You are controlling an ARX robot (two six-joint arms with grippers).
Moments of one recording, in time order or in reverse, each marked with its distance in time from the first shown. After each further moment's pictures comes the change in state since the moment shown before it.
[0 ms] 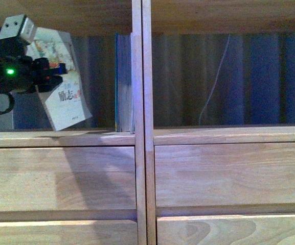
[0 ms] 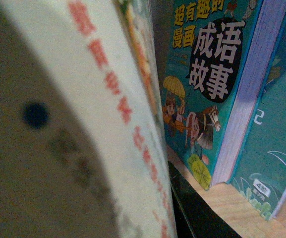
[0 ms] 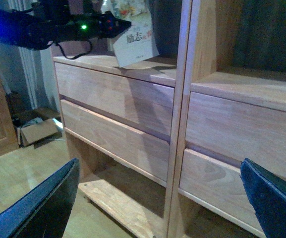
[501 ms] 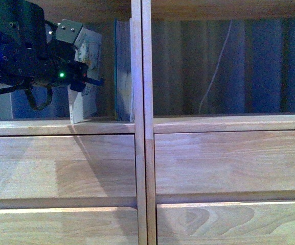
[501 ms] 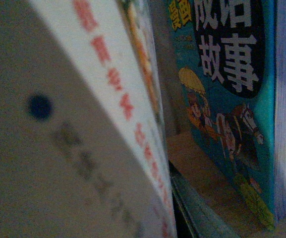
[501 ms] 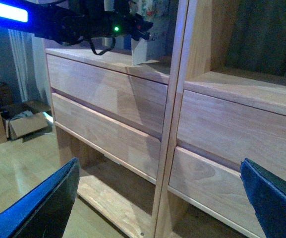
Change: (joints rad) left arm -0.127 0.242 0.337 -0.134 -0.254 0.345; right arm 0.001 0.002 -0.002 -0.004 0.007 -0.047
